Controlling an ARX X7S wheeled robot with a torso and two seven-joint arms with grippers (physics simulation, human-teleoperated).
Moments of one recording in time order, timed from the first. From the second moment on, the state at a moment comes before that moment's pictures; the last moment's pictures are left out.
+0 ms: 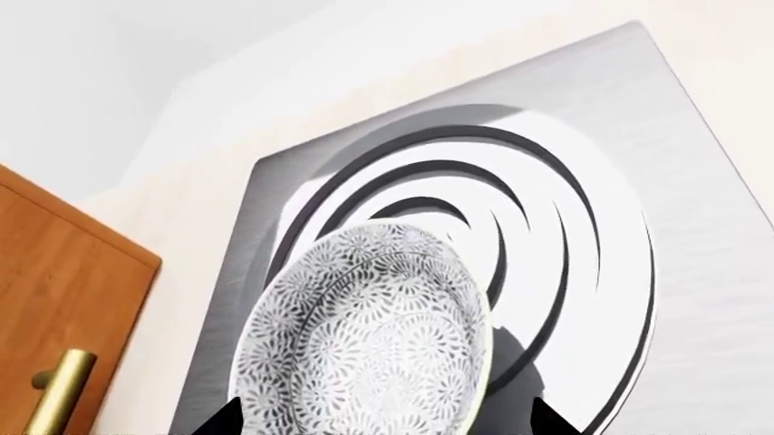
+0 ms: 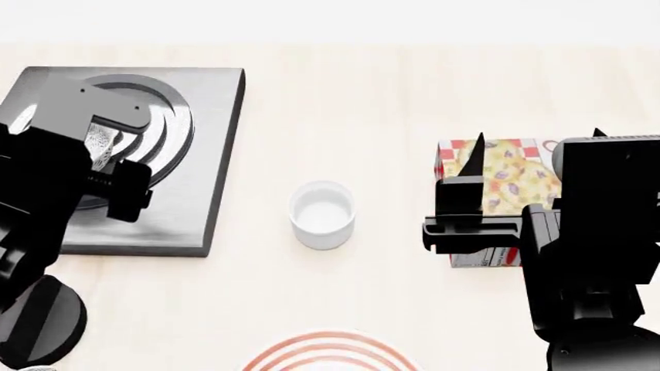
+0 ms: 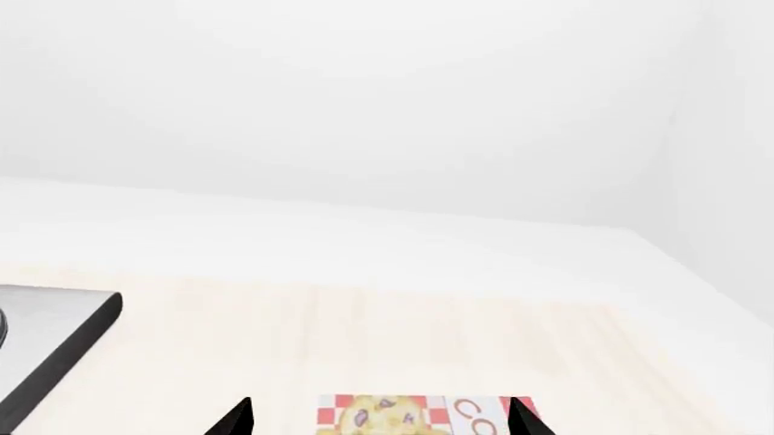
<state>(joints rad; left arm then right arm) -1.19 -0.24 0.55 -0.62 -0.31 -0.93 -0.28 0.63 0.38 0.04 -0.61 0.48 1.10 0.25</state>
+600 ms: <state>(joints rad) -1.18 -0.25 0.56 -0.61 -0.32 -0.92 -0.28 0.63 0.38 0.04 -0.62 0.49 1.12 0.26</state>
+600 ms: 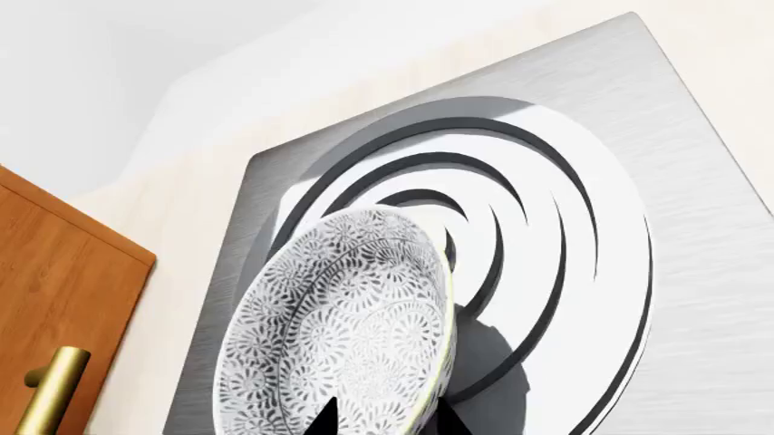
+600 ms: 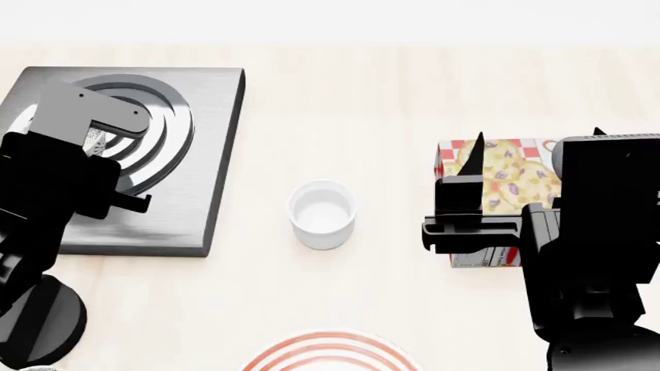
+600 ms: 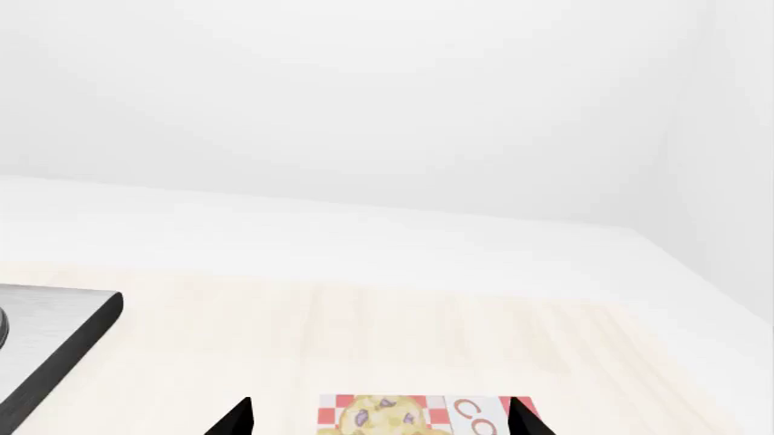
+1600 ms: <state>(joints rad) -1.25 -0.23 0.39 -0.49 -0.38 -0.77 -0.40 0.63 0.39 0.03 -0.61 0.50 1.10 0.27</state>
